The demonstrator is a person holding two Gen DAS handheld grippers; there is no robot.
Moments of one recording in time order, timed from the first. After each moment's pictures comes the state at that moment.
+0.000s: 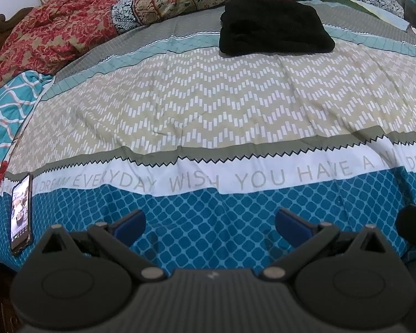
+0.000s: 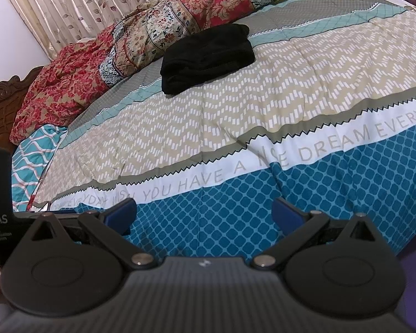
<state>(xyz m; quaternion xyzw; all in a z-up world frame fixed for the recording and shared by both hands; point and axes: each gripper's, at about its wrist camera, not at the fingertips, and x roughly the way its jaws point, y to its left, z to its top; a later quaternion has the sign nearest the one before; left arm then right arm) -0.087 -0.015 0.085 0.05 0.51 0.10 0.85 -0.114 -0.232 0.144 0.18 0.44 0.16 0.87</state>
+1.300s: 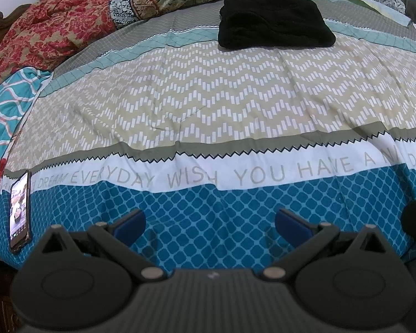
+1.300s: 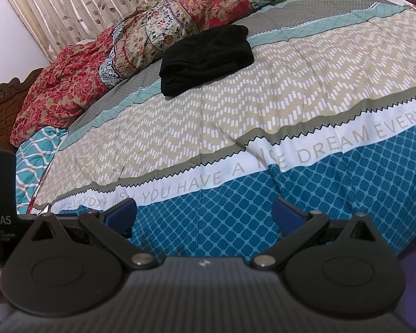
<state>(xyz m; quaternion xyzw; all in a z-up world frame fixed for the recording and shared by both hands) -0.084 -0.015 0.081 0.04 0.52 0.10 0.85 -0.113 -0.234 0.144 0.18 0.44 0.16 0.87</state>
